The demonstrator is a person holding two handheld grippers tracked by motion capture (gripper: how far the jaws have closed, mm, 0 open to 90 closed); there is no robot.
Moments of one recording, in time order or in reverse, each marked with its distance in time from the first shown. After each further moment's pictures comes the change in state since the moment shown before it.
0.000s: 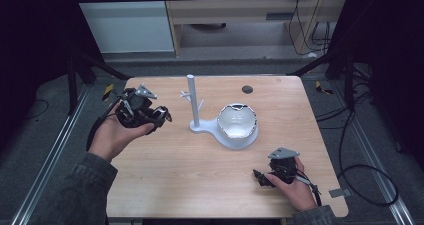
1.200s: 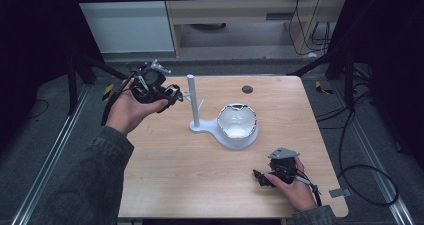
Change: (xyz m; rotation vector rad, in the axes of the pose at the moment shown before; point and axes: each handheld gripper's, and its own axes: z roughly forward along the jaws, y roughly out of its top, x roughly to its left) left arm 0.008 0.058 0.009 -0.042 0.024 0.015; right arm 0.000 0.000 0.000 0.002 0.000 0.004
